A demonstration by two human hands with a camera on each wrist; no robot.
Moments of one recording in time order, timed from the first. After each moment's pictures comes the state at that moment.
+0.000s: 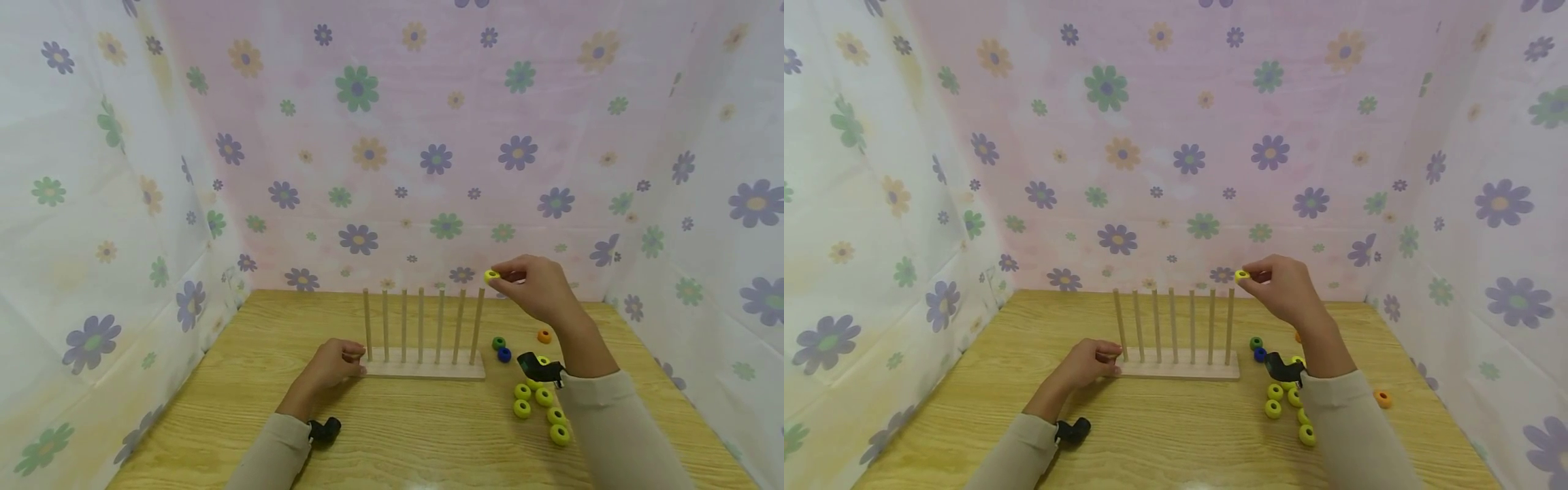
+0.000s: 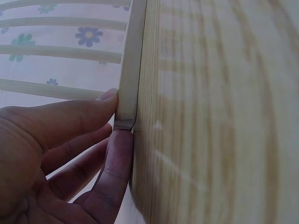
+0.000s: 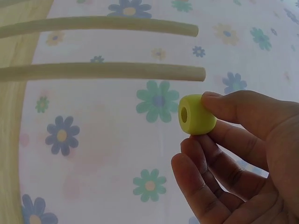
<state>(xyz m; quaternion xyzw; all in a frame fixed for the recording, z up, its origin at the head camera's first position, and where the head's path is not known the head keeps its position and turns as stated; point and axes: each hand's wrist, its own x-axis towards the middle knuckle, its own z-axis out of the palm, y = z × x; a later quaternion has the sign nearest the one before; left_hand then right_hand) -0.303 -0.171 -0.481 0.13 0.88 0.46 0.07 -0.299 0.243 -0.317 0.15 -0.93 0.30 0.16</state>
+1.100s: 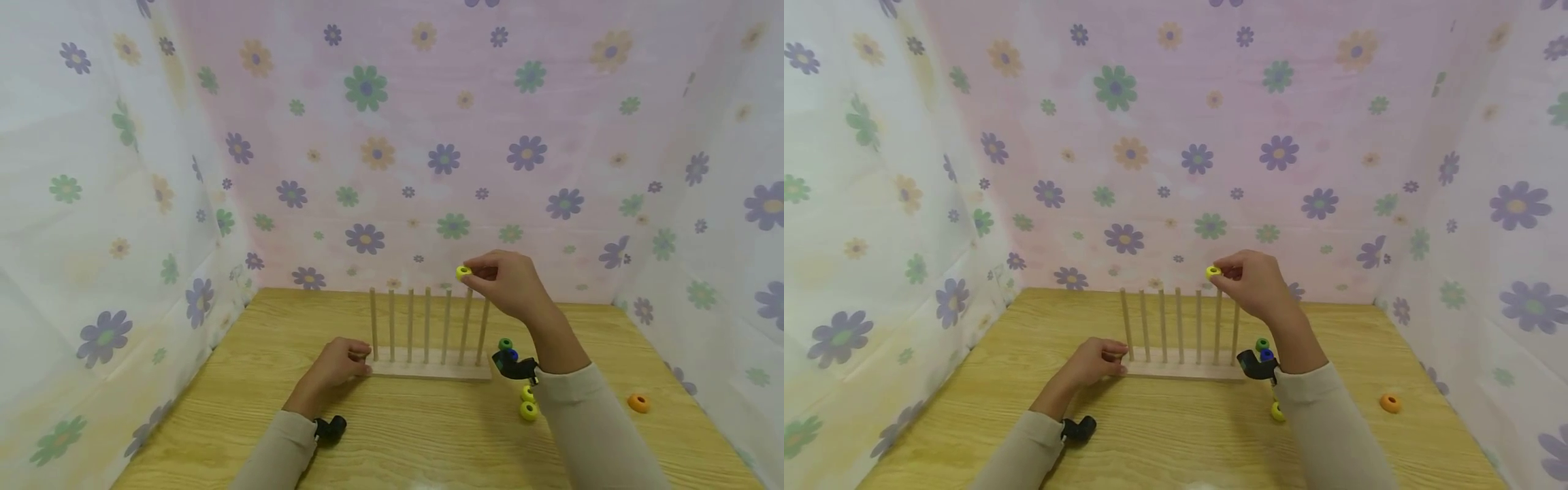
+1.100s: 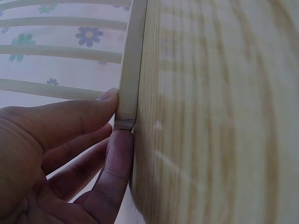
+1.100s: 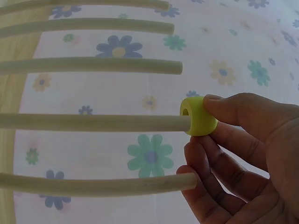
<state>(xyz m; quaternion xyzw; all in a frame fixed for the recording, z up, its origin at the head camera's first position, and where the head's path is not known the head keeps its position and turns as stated) -0.303 -0.171 -0.481 0.13 0.87 0.46 0.08 -0.303 0.187 -0.307 0.20 -0.91 0.33 0.16</state>
